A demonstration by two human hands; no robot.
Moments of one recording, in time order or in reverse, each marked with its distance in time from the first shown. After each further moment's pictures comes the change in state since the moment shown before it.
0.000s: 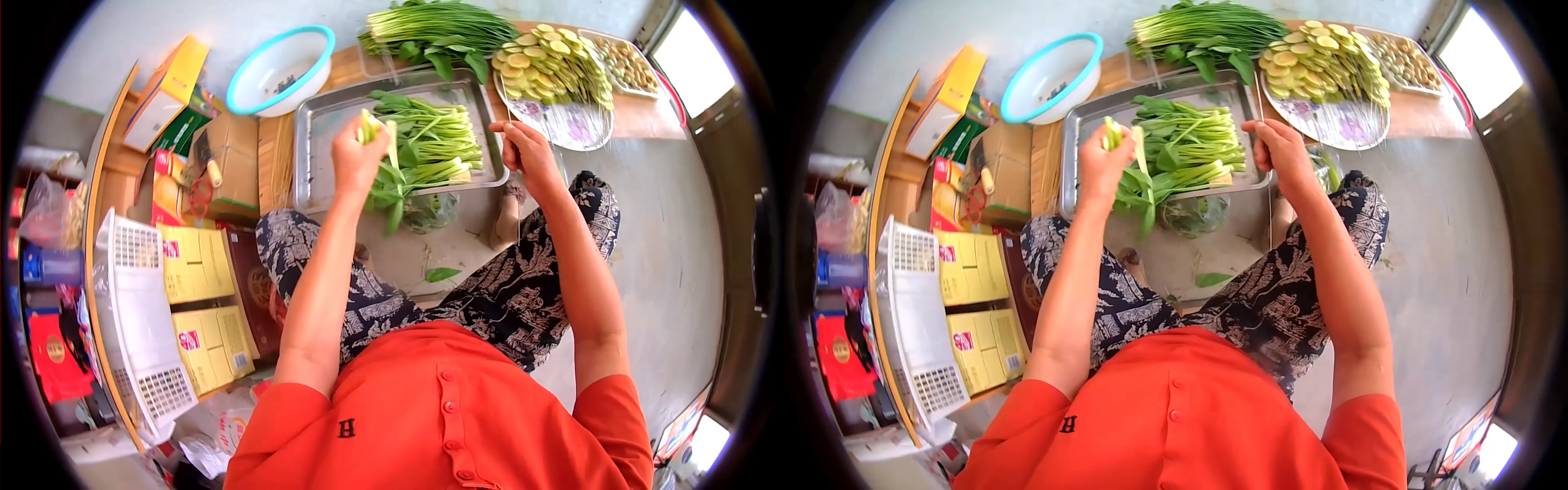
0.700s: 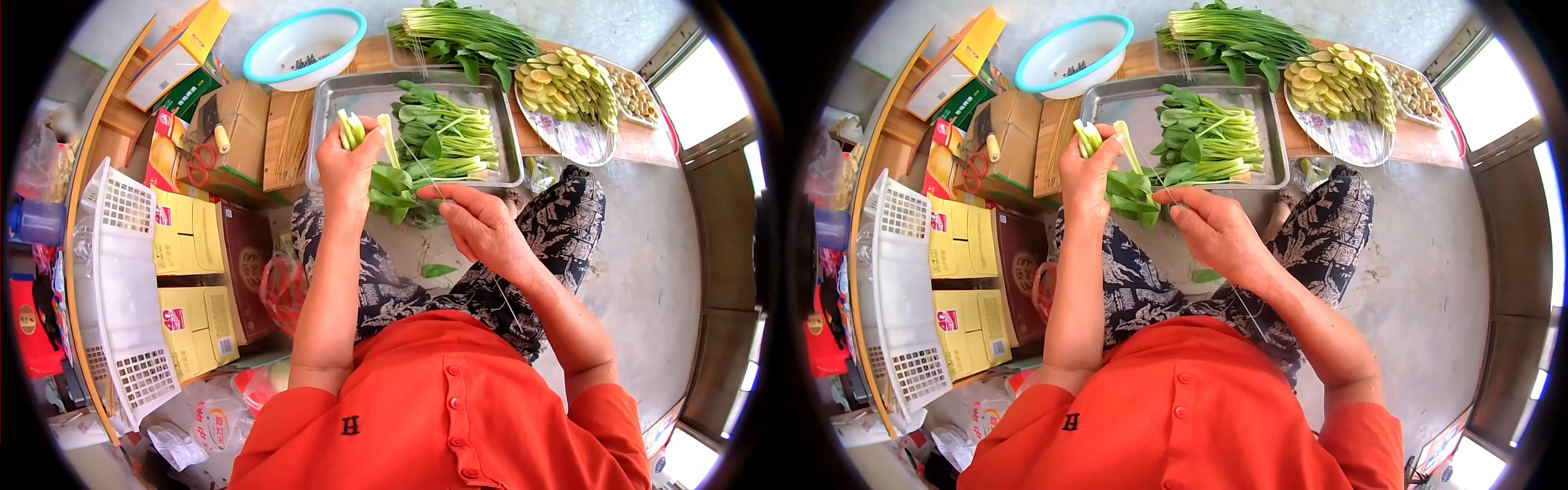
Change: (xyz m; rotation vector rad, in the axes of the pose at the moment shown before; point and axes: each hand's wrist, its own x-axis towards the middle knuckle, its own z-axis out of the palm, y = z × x) left_hand -0.055 0.062 -0.072 -0.484 0.145 -0.144; right_hand -0.126 -0.071 0.155 -0.306 -0.372 0.071
